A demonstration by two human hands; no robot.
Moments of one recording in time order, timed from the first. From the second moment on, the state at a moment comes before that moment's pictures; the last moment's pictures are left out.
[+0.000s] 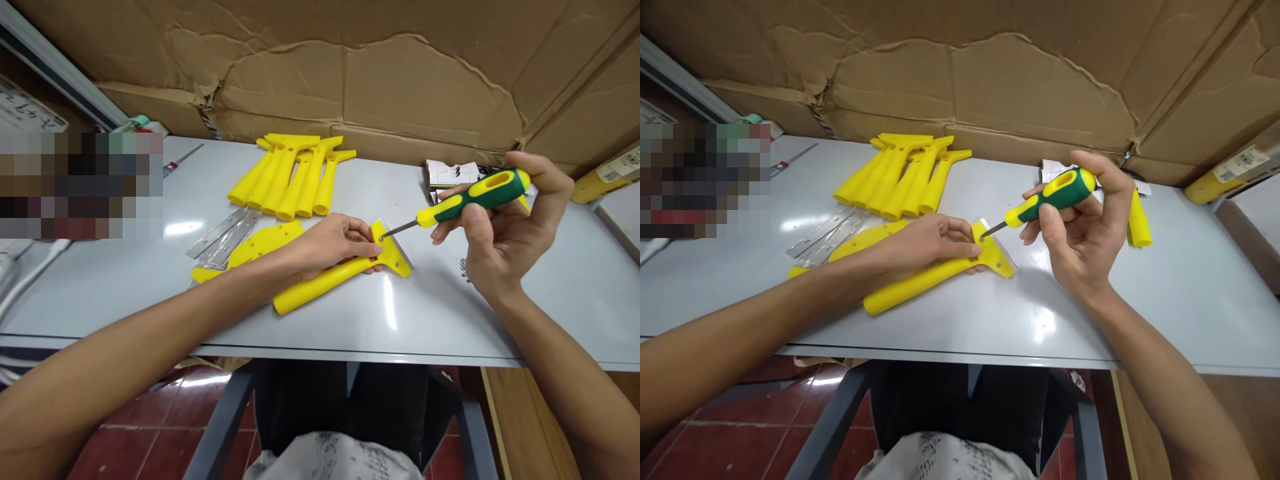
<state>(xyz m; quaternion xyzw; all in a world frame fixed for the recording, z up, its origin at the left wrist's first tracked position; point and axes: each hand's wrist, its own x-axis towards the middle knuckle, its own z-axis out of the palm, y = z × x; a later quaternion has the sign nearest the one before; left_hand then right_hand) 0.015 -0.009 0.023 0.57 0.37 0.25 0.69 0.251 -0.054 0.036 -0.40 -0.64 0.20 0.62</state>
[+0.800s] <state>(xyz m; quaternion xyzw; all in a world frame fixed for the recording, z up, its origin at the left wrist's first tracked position) 0.020 -0.008 0.027 0.47 0.41 0.23 0.75 0.245 0.006 0.057 -0.18 -0.81 -0.02 0.55</state>
